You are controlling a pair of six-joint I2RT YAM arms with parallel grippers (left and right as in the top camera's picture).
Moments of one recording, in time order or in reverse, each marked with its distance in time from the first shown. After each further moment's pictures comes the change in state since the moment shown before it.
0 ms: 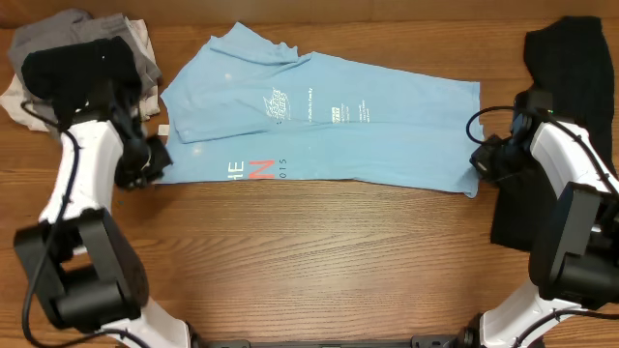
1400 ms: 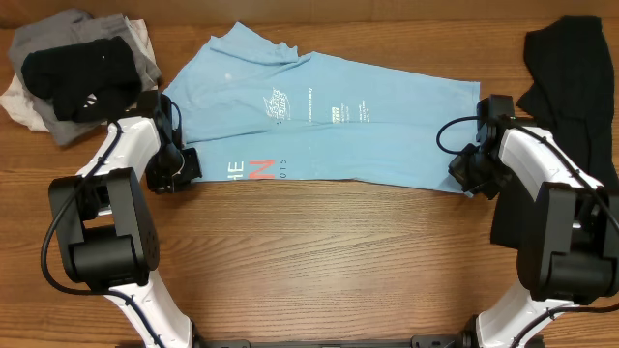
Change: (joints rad) left arm -0.103 0.190 -0.044 0.085 -0.024 0.085; right arm 0.135 0.000 -0.084 0.027 0.175 0.140
